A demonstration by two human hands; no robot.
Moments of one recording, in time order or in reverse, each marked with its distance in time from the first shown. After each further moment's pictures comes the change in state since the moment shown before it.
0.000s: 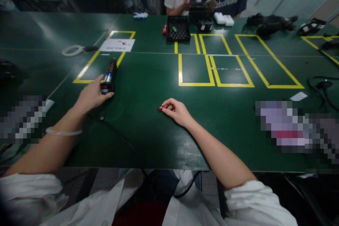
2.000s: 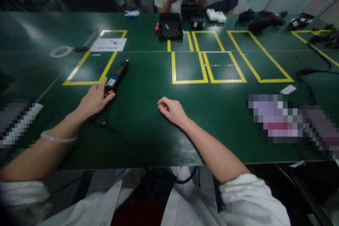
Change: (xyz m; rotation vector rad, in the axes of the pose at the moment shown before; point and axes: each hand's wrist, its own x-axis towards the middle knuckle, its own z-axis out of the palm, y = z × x) left_hand -0.010 0.059 0.005 0.135 -0.112 -0.032; right_hand -0.010 -0.006 -0.011 -0.407 0.064 -0.183
